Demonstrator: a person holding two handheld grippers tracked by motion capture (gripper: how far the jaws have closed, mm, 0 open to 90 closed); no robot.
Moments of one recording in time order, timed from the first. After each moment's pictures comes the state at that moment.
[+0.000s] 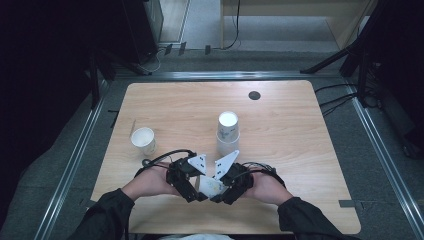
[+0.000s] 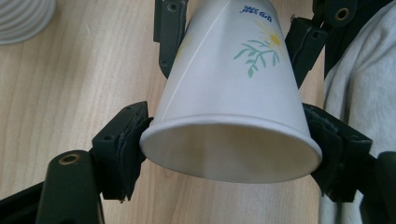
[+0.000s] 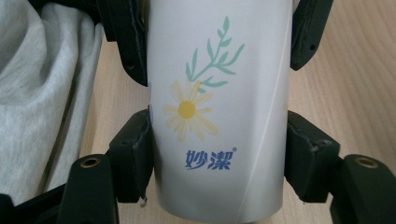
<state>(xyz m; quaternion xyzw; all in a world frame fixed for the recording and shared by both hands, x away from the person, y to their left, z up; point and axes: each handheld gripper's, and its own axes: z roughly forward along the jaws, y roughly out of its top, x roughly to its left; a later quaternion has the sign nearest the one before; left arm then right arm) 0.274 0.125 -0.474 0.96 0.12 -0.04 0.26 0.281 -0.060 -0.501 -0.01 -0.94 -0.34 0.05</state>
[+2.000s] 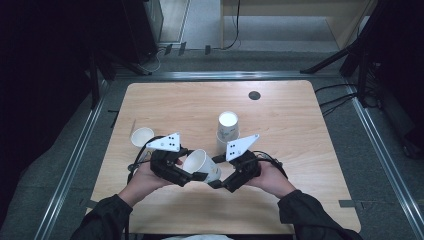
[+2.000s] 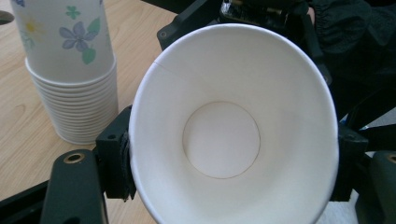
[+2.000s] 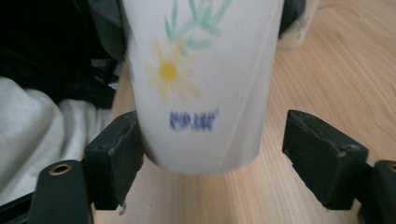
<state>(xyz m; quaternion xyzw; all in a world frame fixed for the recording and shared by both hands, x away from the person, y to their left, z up) 0.272 0.169 -0.437 0.84 0.19 -0.02 0.51 0.298 -0.079 -0.467 -0.05 -0.88 -0.47 0.05</state>
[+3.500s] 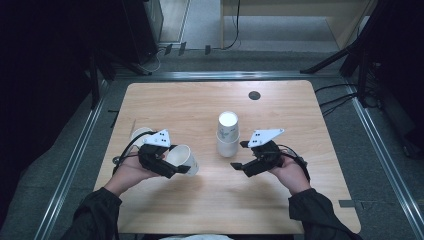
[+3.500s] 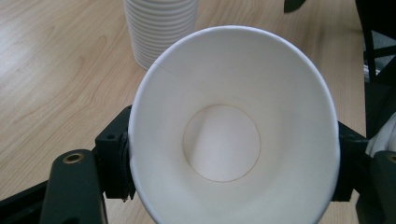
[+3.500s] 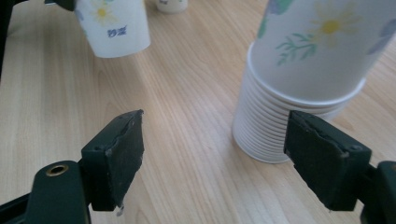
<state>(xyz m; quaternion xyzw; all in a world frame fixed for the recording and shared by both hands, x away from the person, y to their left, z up) 0.295 0.207 -0.457 0.88 0.23 0.03 0.41 0.320 -0.135 -0.469 -0.18 -0.88 -0.44 -0.07</state>
